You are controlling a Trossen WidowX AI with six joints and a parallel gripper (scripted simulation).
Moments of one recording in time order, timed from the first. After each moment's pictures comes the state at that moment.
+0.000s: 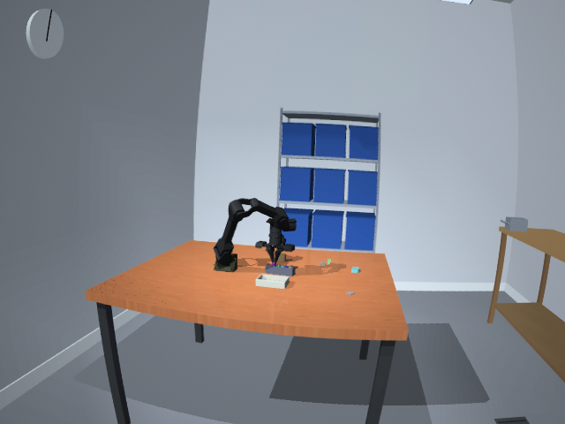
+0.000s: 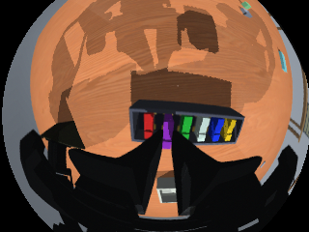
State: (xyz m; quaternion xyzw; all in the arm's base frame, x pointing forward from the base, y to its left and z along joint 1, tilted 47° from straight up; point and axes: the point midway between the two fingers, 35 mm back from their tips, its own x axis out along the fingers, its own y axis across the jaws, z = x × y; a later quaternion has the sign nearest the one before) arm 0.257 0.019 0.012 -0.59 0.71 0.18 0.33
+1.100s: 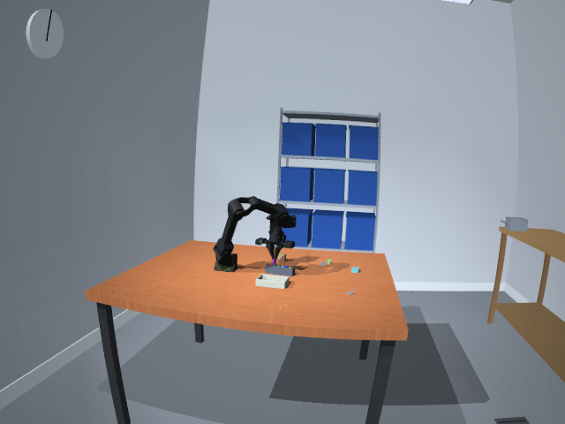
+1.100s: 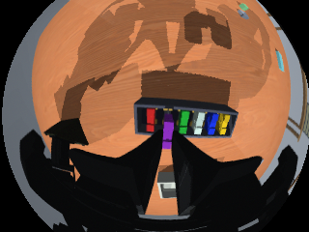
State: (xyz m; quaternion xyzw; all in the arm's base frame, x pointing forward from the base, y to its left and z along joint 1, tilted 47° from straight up) arm 0.258 0.031 0.023 -0.59 0.71 0.18 0.33
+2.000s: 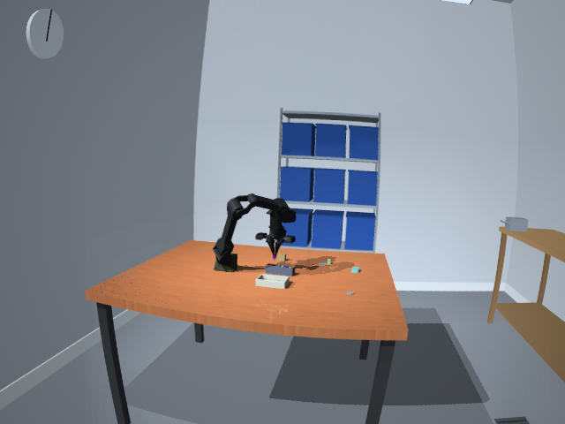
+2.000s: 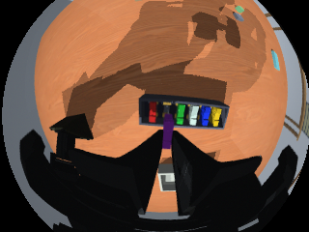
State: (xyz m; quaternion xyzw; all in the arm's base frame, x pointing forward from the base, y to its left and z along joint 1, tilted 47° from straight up) arm 0.260 0.049 0.042 -0.59 0.71 0.18 0.33
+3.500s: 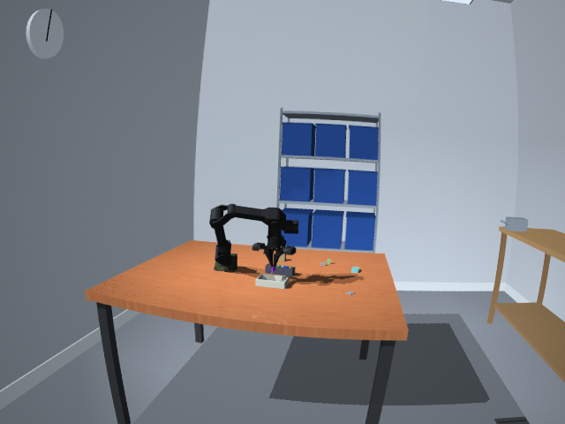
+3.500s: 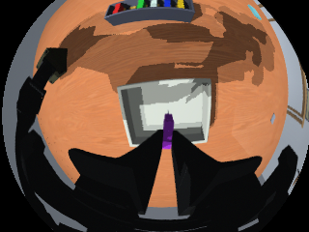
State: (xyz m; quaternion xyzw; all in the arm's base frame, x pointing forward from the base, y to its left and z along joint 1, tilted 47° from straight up) arm 0.275 -0.098 0.174 -0.59 0.71 0.18 0.33
